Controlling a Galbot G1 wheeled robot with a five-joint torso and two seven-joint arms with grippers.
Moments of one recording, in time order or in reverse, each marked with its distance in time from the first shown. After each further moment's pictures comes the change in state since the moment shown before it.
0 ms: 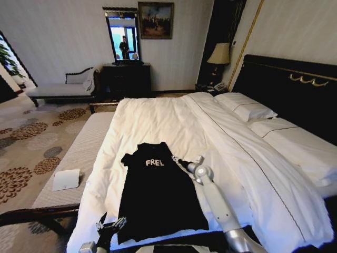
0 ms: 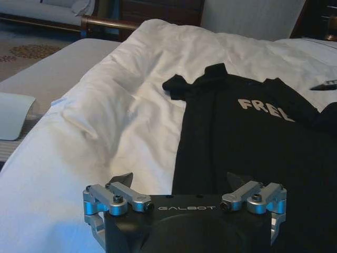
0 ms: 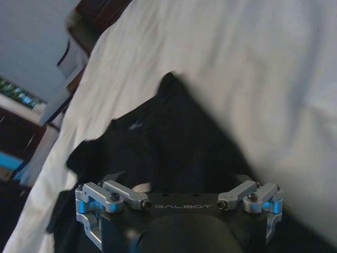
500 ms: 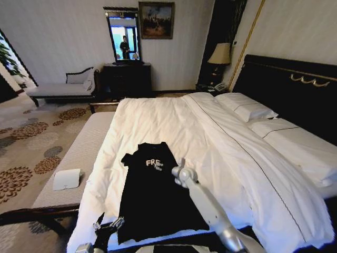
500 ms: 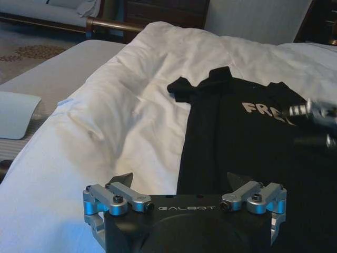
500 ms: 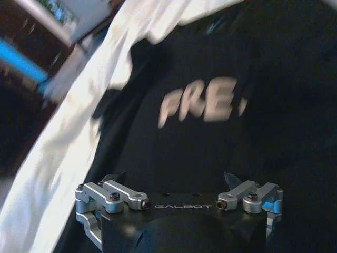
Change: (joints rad) left arm 0.008 -0.001 -0.010 0.003 -0.020 -0.016 0.004; right arm -0.081 -0.096 -0.283 0.175 -0.051 -0.043 -0.009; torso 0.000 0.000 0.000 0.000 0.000
